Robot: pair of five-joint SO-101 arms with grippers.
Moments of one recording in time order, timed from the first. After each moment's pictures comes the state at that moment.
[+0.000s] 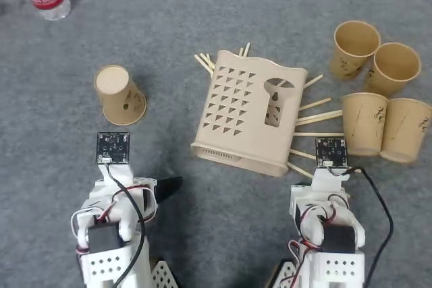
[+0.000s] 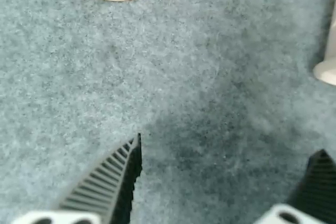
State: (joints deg) left arm -15.7 -101.1 96.8 70.9 -0.4; right arm -1.5 -103.2 95.4 73.7 0.1
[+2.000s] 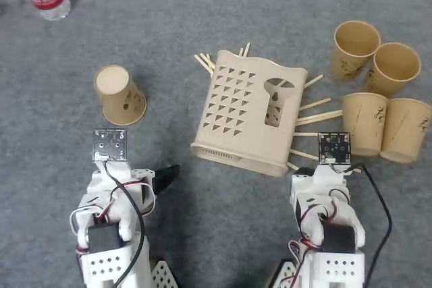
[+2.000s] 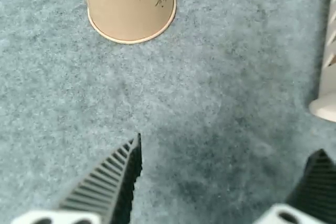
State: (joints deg) left arm -15.7 -101.1 96.8 63.5 -0.5; right arm -1.6 -103.2 95.4 65.1 0.1
